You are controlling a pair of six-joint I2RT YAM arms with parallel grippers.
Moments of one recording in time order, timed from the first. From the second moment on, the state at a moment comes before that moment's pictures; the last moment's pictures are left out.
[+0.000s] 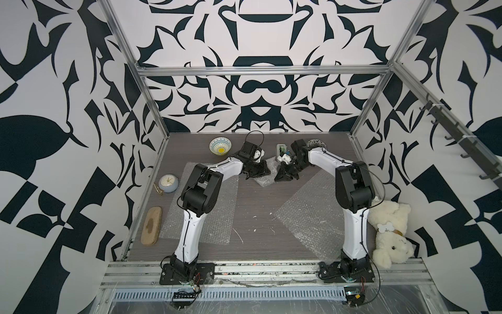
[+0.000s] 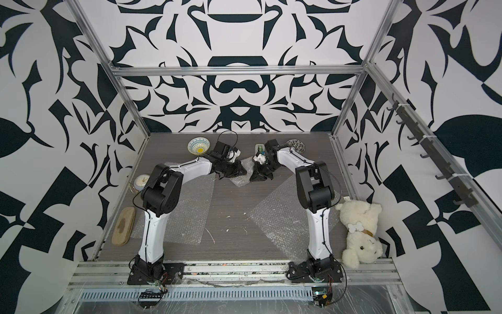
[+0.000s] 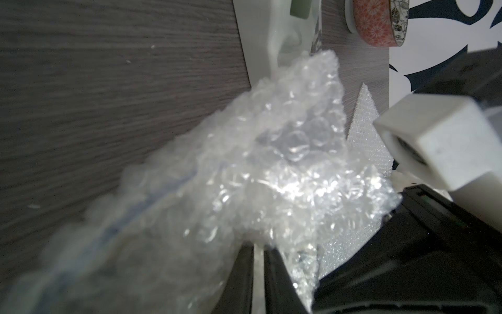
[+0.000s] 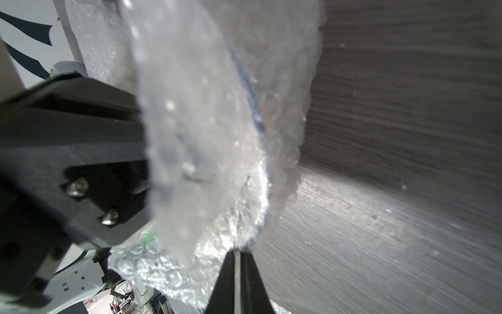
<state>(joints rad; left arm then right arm) -0.53 2.19 1.57 -0.29 0.56 -0.56 0.31 2.12 1.62 -0.87 -0.73 0.29</state>
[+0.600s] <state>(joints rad) -0.52 2.19 1.57 -0.28 0.55 -0.57 0.32 2.15 1.56 -0.71 -0.71 0.30</state>
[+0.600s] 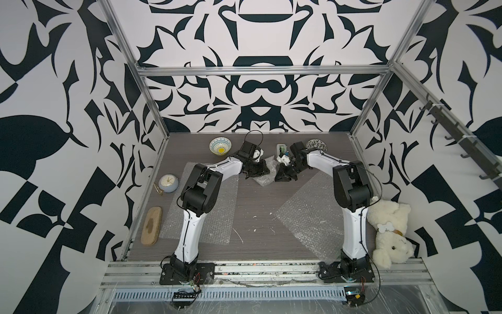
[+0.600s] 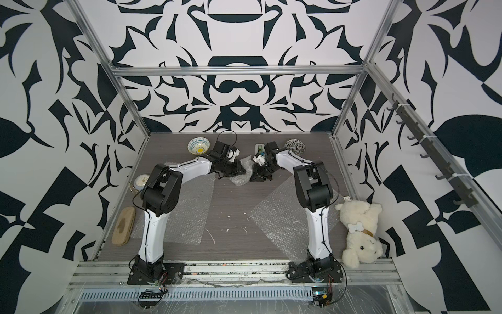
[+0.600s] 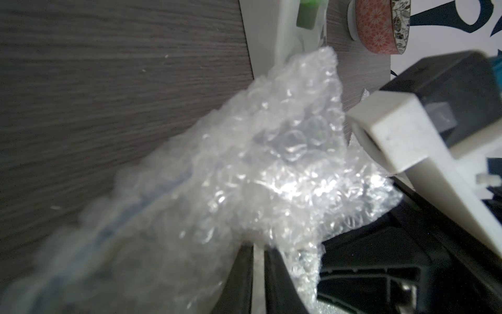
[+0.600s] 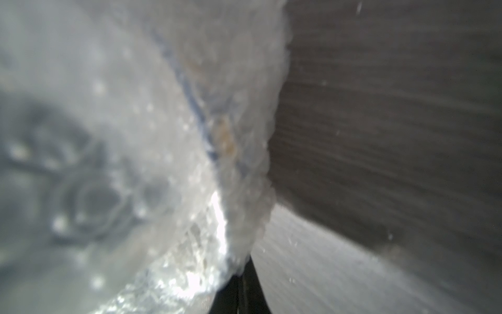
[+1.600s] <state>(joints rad) -0.52 2.19 1.57 -0.28 0.54 -0.58 0.37 1.98 1.56 -0.80 -0.43 0.34</state>
